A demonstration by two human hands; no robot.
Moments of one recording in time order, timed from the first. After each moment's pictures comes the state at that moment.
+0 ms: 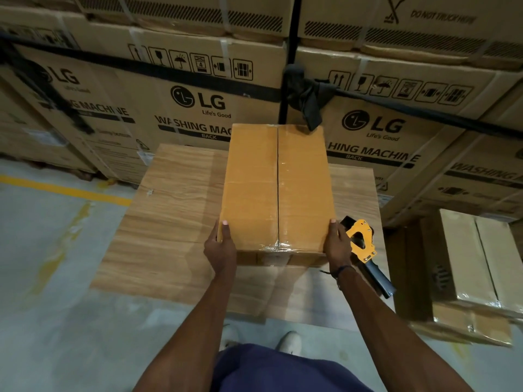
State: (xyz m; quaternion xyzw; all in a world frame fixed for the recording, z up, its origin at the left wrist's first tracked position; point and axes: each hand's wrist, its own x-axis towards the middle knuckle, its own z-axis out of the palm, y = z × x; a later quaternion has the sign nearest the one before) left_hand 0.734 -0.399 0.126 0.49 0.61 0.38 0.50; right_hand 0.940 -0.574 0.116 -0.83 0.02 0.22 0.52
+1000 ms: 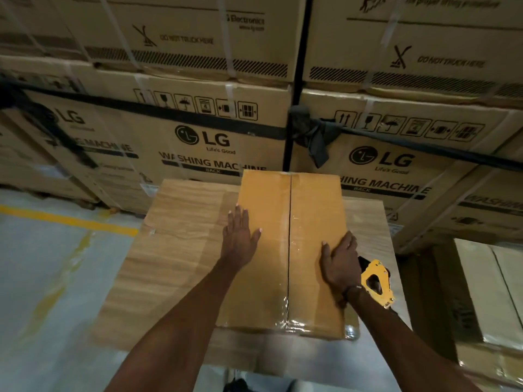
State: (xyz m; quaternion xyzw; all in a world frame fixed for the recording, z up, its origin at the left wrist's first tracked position) left_hand 0.817 -0.282 0.143 0.90 0.37 0.05 0.24; right_hand 0.980 -0.515 0.144 -0.93 -0.19 0.18 0.26
